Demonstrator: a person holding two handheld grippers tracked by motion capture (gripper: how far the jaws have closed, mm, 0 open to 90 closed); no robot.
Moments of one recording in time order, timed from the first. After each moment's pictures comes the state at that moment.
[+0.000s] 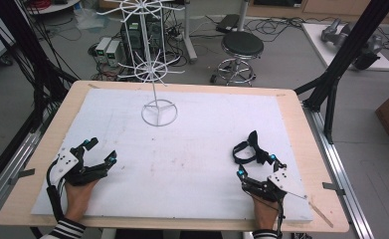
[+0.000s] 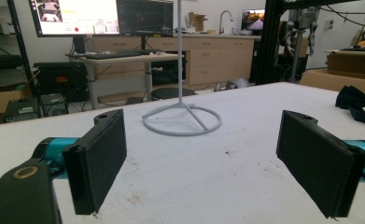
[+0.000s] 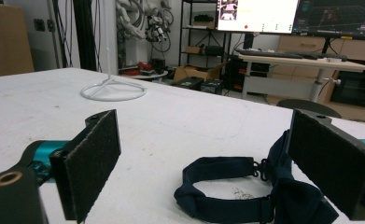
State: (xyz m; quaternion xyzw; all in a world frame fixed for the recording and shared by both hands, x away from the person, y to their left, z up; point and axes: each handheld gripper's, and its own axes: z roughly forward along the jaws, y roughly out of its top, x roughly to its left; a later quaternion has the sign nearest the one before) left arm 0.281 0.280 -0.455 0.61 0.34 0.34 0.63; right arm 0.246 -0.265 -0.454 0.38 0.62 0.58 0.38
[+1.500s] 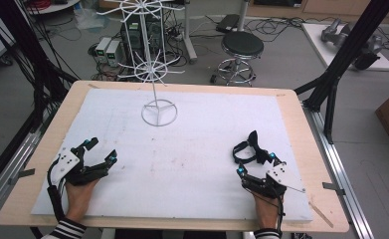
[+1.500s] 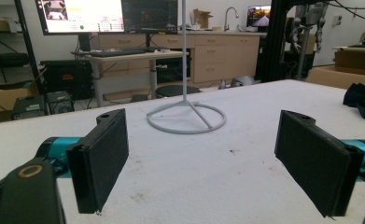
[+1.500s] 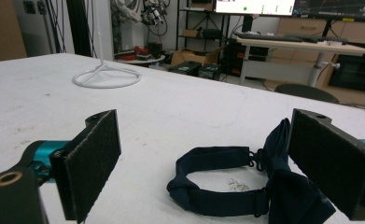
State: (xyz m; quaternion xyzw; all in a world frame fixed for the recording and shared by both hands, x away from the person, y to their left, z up) left arm 0.281 0.278 -0.455 0.61 0.34 0.35 0.62; right arm 0.254 -0.265 -0.450 0.39 0.64 0.55 0.37
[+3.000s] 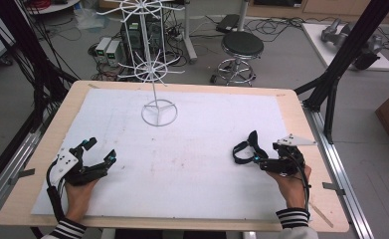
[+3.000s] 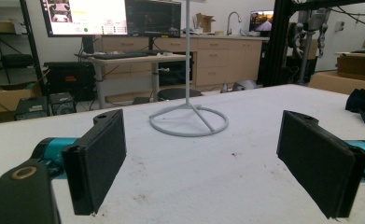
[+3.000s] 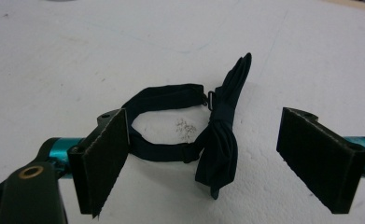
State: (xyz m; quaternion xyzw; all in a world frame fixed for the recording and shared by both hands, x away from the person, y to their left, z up) left arm 0.280 0.279 -0.455 0.60 0.35 0.35 0.63; right arm 0.307 -0.311 -0.398 0.47 0.76 0.39 0.22
